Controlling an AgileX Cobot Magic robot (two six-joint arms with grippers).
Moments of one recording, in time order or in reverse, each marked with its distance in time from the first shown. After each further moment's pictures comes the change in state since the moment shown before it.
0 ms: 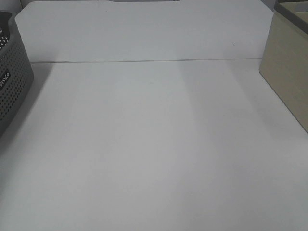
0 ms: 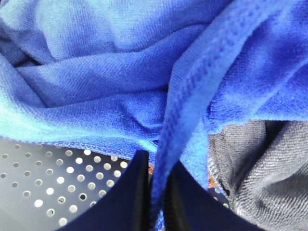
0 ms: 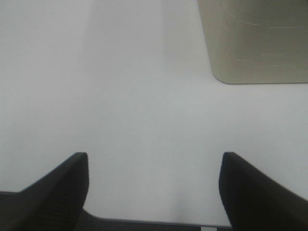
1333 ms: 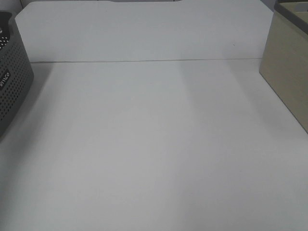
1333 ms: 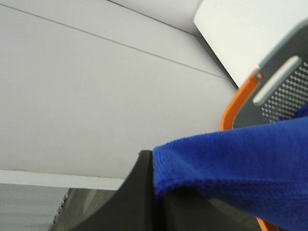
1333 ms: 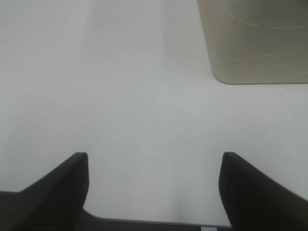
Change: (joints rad) left arm -0.083 -0.715 -0.001 -0.222 -0.171 -0.138; right arm 0.000 0.000 0.000 0.000 0.000 0.000
